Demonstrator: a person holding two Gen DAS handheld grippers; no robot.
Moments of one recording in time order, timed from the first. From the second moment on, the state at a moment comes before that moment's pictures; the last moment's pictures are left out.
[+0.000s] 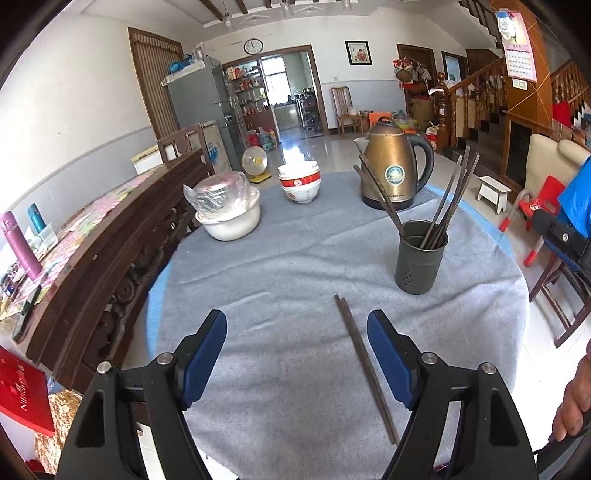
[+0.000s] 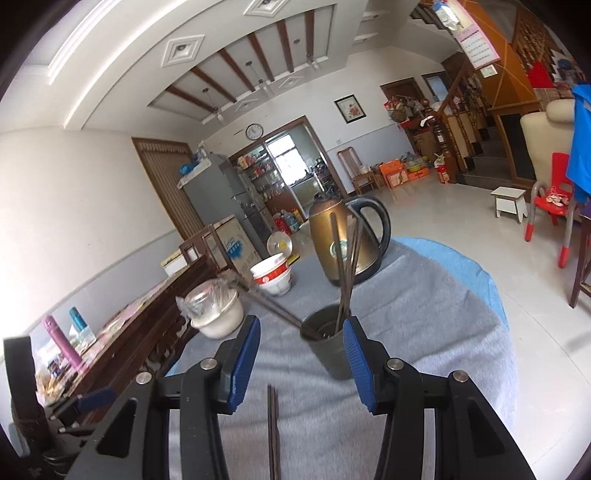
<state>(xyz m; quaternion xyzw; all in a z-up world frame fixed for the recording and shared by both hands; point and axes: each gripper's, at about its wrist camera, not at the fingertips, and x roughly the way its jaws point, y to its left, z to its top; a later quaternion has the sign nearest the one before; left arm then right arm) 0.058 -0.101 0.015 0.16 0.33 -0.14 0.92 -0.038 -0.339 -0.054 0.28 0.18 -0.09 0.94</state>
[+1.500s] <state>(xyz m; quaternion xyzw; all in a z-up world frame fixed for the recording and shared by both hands) 0.026 -0.071 0.031 0.18 0.29 -0.12 0.93 -0.044 -0.302 -0.055 0.30 0.20 -0.03 0.93</state>
